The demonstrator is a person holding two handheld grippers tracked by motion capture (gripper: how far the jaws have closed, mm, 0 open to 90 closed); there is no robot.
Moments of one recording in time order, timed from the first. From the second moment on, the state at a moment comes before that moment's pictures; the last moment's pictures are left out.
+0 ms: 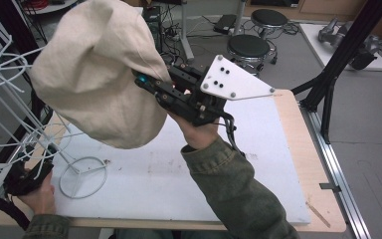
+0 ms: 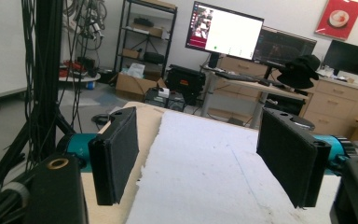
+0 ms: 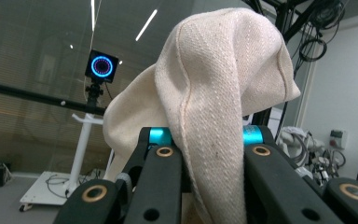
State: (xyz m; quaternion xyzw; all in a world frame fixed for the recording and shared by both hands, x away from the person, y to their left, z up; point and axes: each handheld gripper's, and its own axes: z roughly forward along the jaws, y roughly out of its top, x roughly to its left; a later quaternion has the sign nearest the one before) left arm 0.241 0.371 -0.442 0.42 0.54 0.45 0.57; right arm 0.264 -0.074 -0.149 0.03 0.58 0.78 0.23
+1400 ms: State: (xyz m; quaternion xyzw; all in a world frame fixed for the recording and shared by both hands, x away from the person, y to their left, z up) left arm 0.237 0.377 -0.443 0.41 0.55 0.44 0.58; right arm 0.326 -0.014 -0.186 0.07 0.63 0.77 0.11
